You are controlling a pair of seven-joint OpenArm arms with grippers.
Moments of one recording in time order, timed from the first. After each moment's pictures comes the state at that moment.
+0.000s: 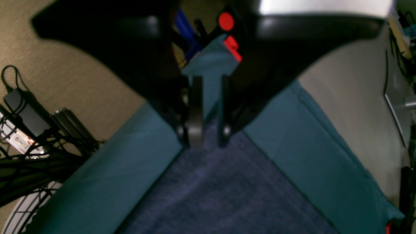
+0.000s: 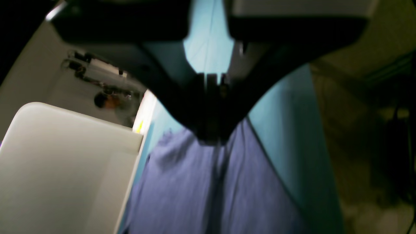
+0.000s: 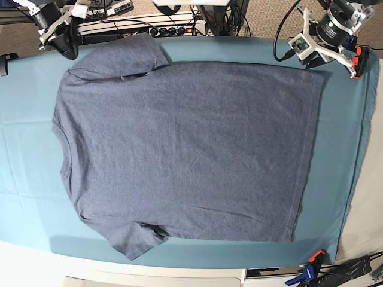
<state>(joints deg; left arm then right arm) 53.0 -33.7 -9.0 132.3 11.0 -23.6 27.2 -67.0 48.4 10.9 100.2 -52.4 -21.0 7.4</state>
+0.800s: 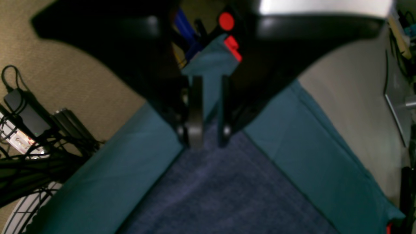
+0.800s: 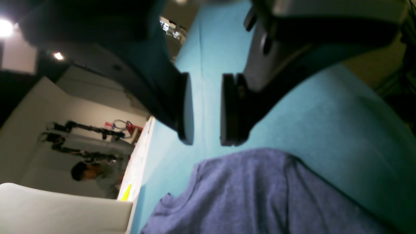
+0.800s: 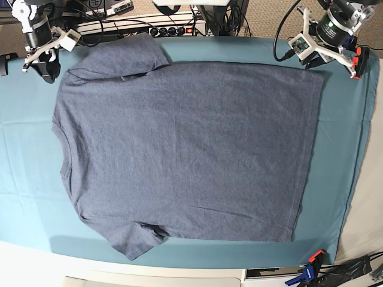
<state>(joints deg) 53.0 -33.7 -9.0 132.3 11.1 -23.6 27.2 -58.5 48.5 10.9 100.3 -40.7 -14.0 -3.2</state>
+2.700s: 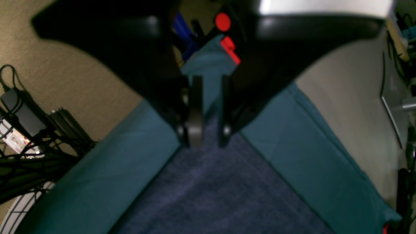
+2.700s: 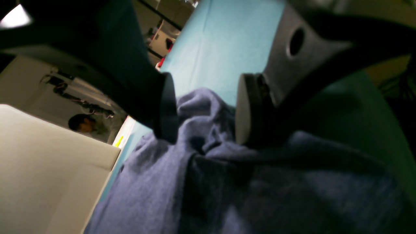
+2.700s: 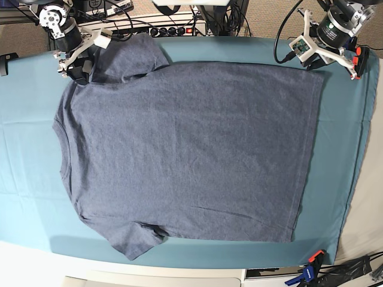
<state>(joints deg) 52.2 -33.7 -9.0 132.3 11.0 -23.5 28.1 -44.9 50.2 -10.4 101.2 -53.3 -0.3 -13.0</state>
